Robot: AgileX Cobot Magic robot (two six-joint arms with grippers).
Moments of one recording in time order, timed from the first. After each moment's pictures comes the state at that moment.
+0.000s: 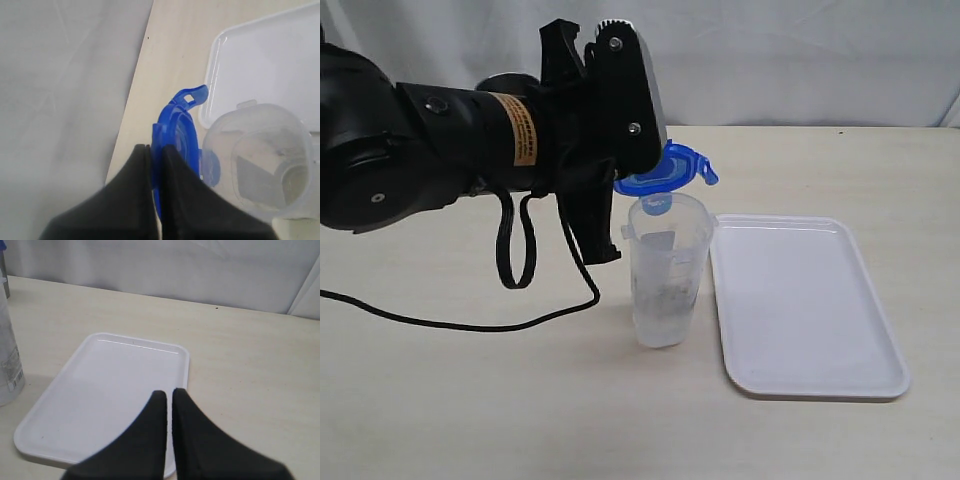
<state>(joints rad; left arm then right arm) -0.78 1.52 -0.99 0.37 0.05 0.53 0.10 0.00 0.00 -0.12 0.35 -0.01</state>
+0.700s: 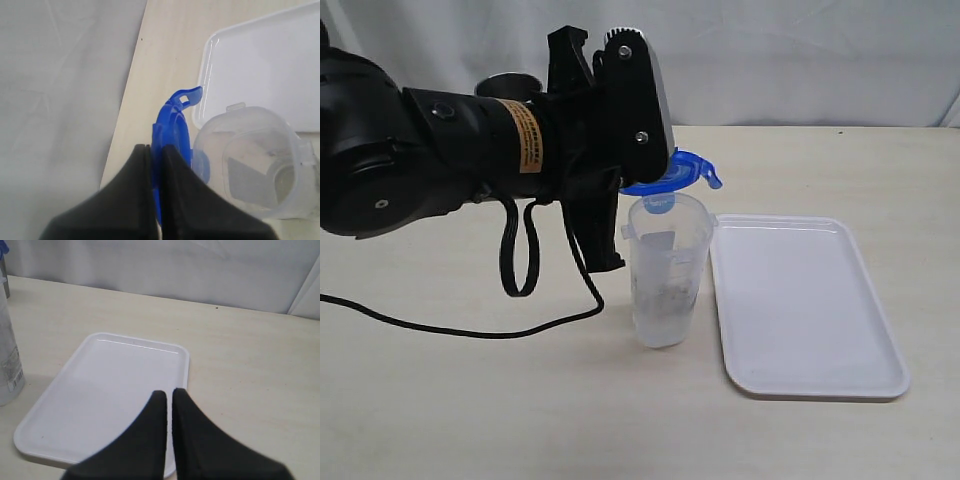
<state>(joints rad) -0.80 1.52 -0.99 0.36 0.07 0.53 0.10 0.00 0.00 -0.12 0.35 -0.01</state>
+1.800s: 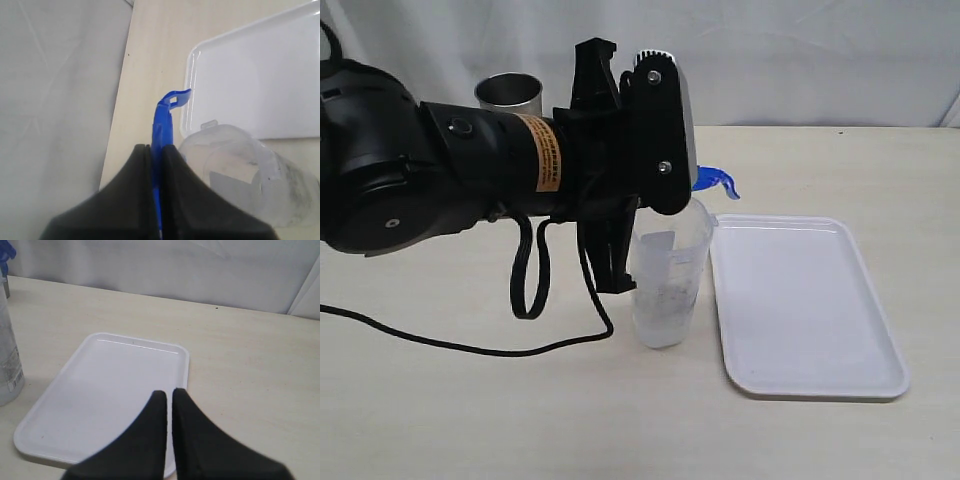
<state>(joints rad) -0.86 1.52 -0.99 0.36 0.08 0.57 0.10 0.00 0.00 -0.12 0.35 -0.01</state>
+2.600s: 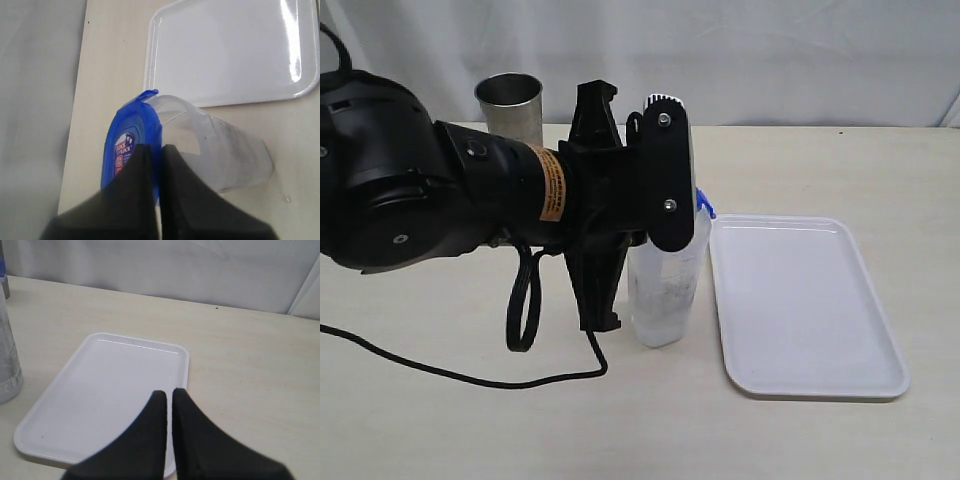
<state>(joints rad) -0.90 1.52 -0.99 0.34 0.25 0.57 0.10 0.00 0.00 -0.12 0.35 -0.01</state>
